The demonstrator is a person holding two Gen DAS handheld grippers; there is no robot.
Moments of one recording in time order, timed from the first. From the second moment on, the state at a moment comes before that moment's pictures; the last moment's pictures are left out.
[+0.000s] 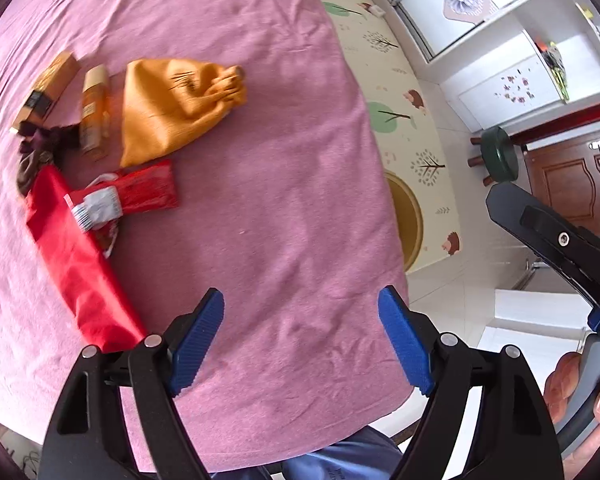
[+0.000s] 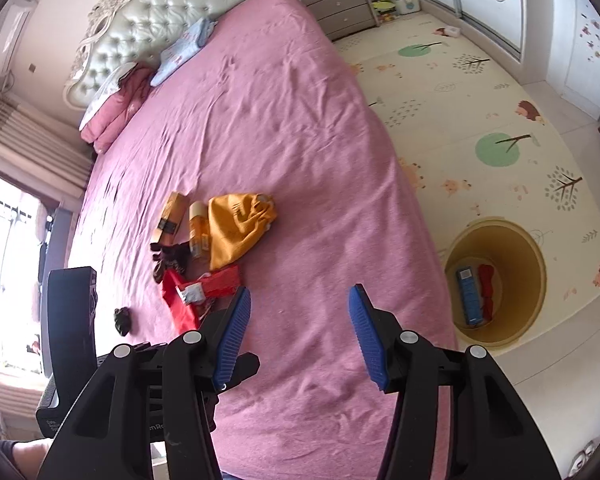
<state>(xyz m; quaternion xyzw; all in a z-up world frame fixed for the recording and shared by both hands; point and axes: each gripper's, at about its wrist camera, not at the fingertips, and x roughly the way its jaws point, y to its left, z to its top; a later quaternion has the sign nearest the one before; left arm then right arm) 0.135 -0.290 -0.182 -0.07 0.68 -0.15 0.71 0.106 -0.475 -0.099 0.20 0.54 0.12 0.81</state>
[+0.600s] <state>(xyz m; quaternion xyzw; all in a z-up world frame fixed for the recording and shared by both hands) 0.087 -0.113 -0.247 -0.16 0.69 -0.03 0.70 0.099 -0.301 -0.180 0.15 0.61 0.20 0.75</state>
